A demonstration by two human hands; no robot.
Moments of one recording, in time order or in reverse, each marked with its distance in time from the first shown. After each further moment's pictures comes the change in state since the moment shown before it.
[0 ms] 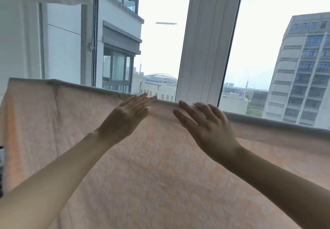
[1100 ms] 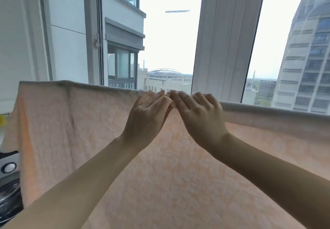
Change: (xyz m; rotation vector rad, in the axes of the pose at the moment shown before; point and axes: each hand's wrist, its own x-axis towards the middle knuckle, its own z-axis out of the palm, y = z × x) left_hand 0.008 0.000 0.012 -0.038 0.194 -0.205; right_hand 0.077 -0.061 0.051 -0.009 0.055 0.198
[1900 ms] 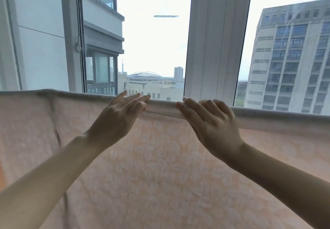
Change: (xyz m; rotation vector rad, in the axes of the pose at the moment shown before) left_hand -0.021 -0.107 -0.013 0.013 -0.155 0.226; right_hand -0.008 0.003 0.001 -0.036 0.093 -0.085
